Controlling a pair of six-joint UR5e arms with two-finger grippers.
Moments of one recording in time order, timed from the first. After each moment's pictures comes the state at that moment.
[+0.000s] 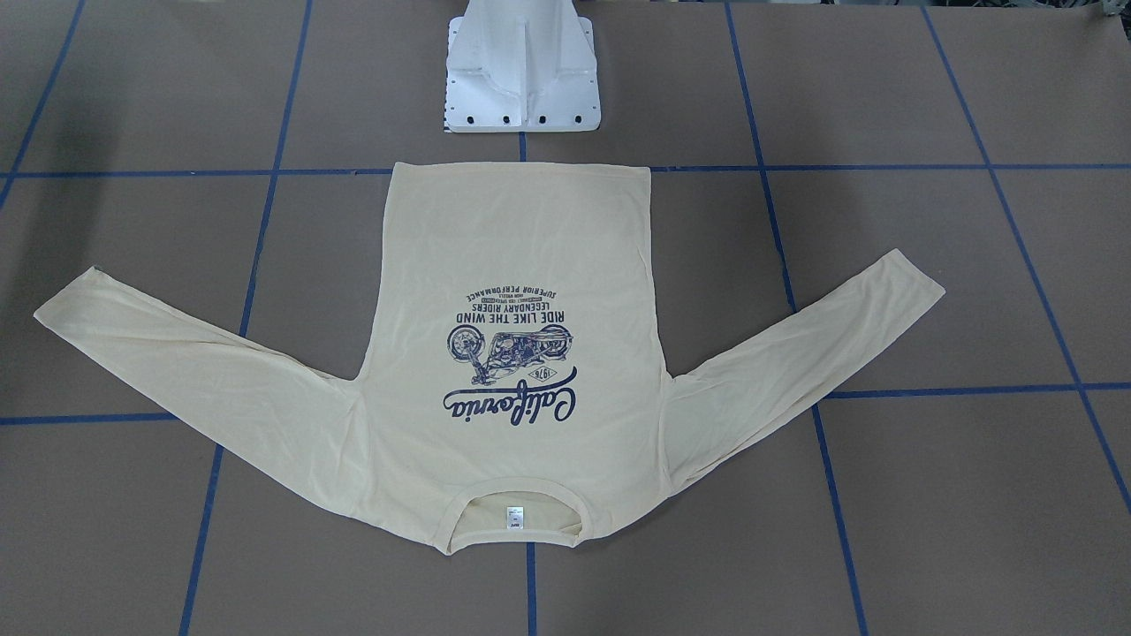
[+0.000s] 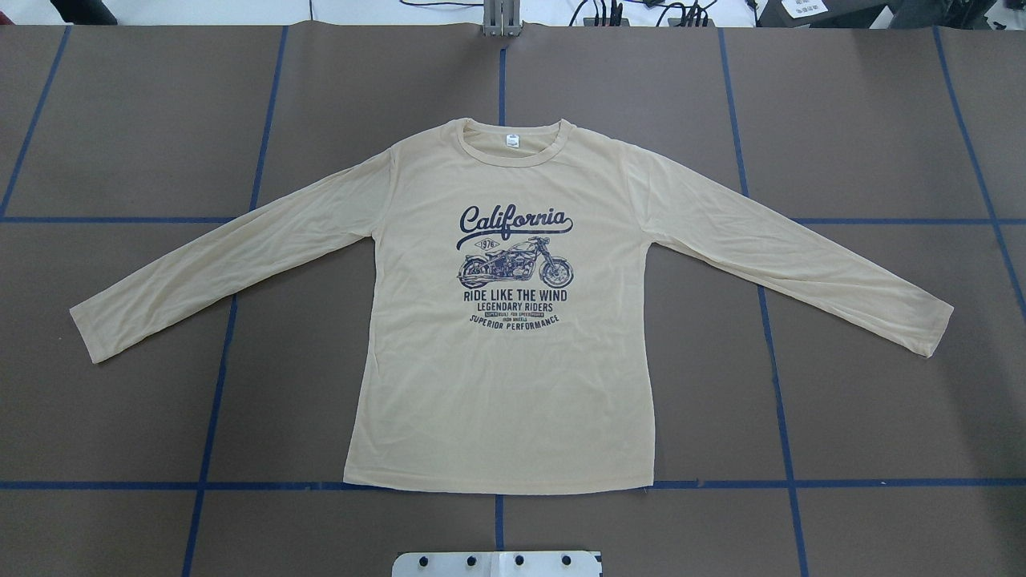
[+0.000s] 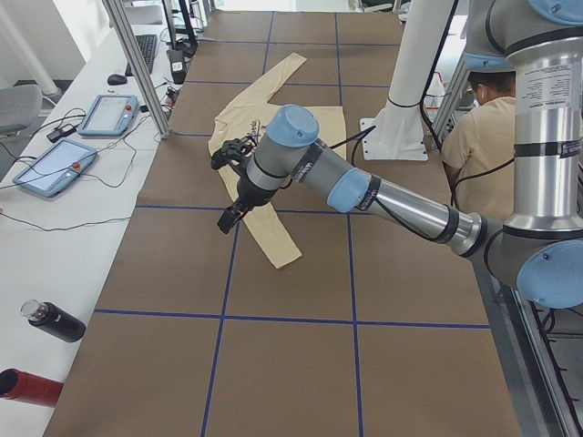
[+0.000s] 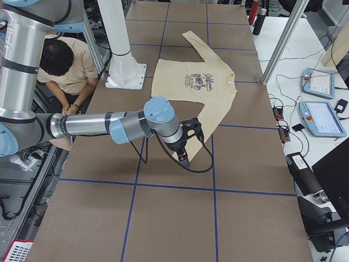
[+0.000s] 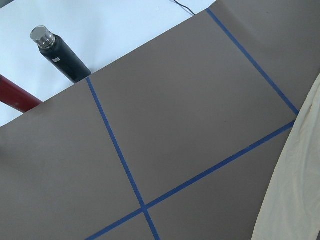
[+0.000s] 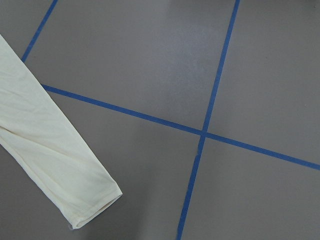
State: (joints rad) left arm -1.58 -1.47 -2.03 -1.86 -2.28 0.11; right arm 1.59 -1.84 1.96 -1.29 2.35 0.01
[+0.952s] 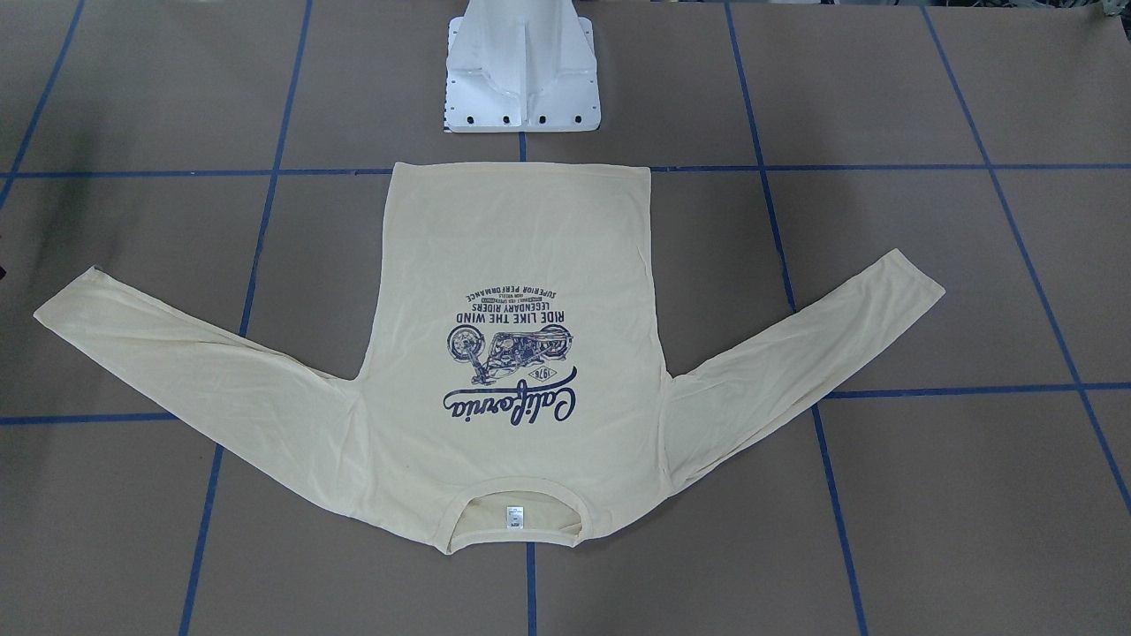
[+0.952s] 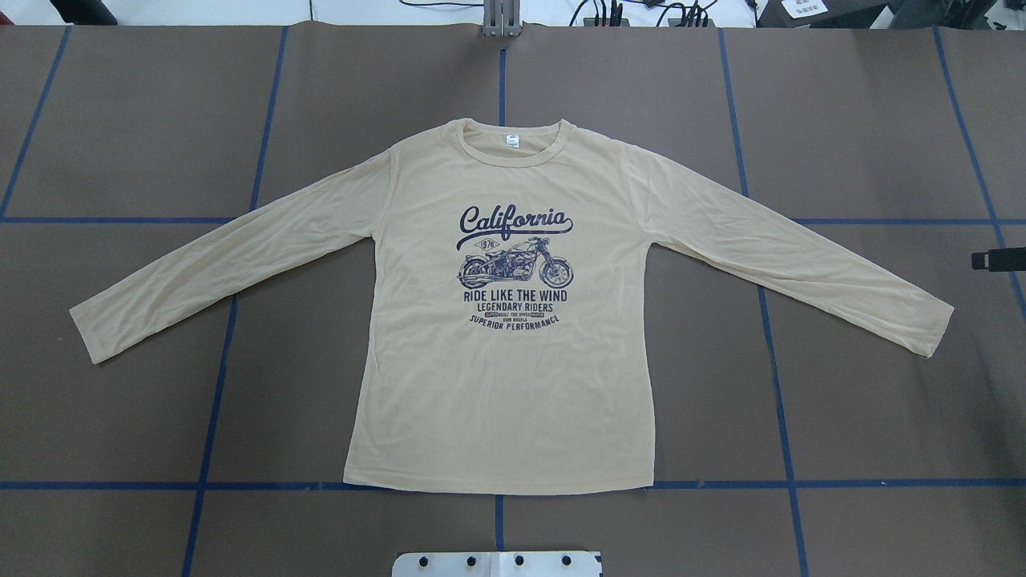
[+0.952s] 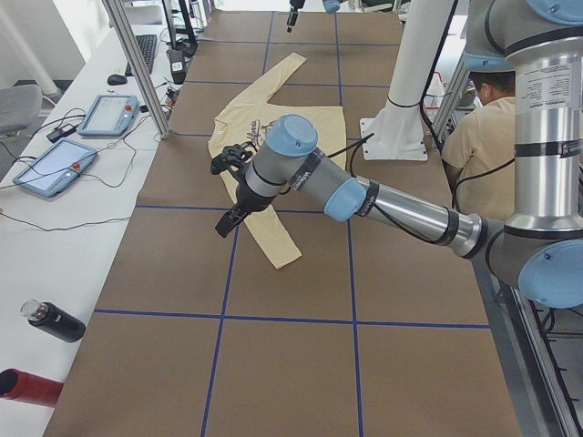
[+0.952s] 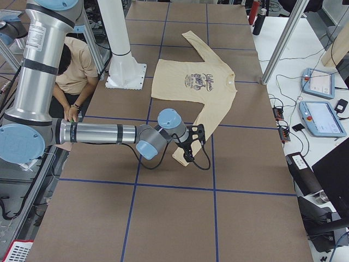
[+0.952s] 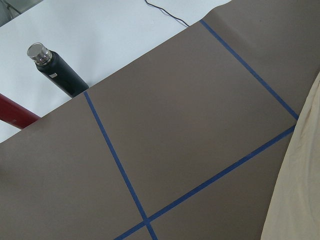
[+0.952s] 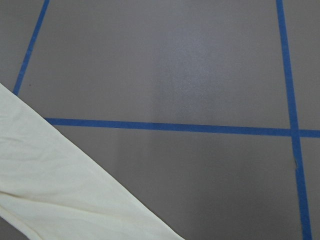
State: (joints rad) left arm -1.57 -1.46 -2.00 -1.91 -2.28 0.11; right arm 1.13 -1.83 1.69 -0.61 2.08 0.78
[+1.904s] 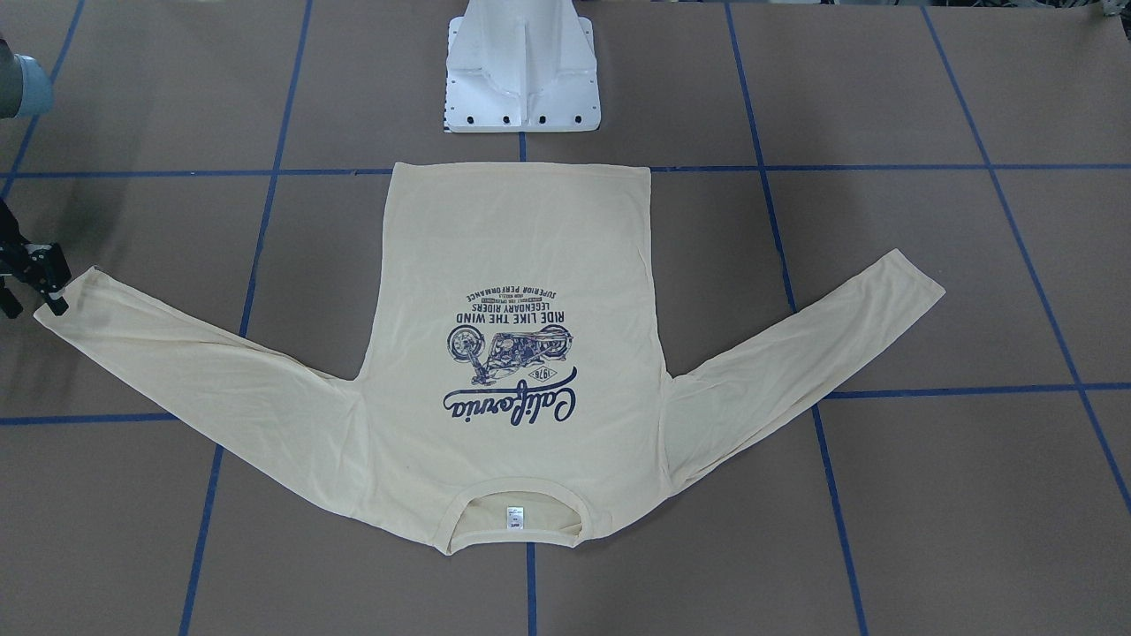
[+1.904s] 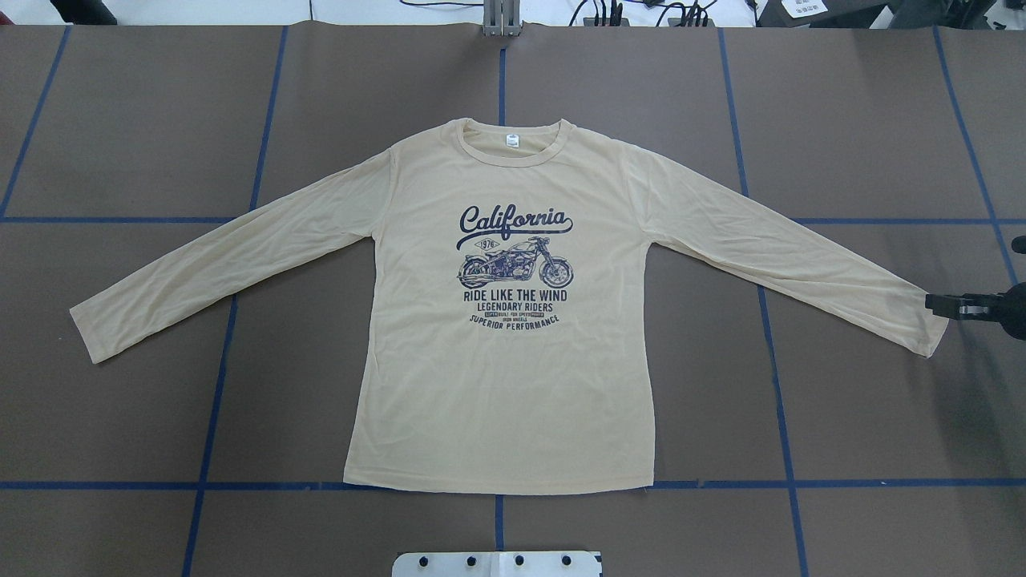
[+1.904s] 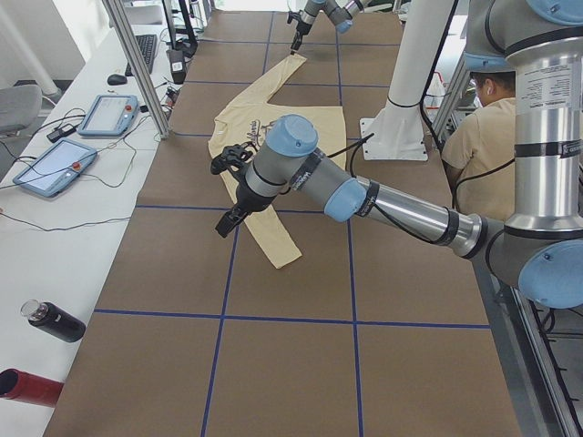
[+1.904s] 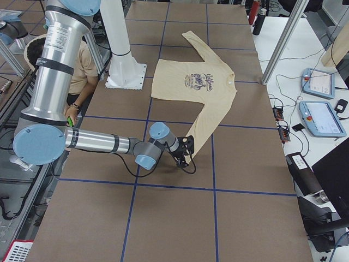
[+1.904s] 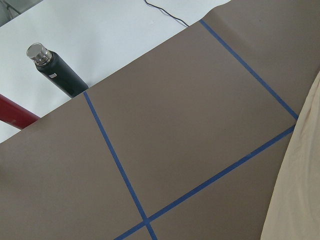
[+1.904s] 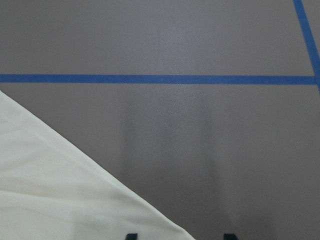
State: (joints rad) left arm -1.57 -1.46 -2.00 -1.91 -2.28 0.11; right arm 0.86 -1.84 1.53 -0.38 1.77 0.98
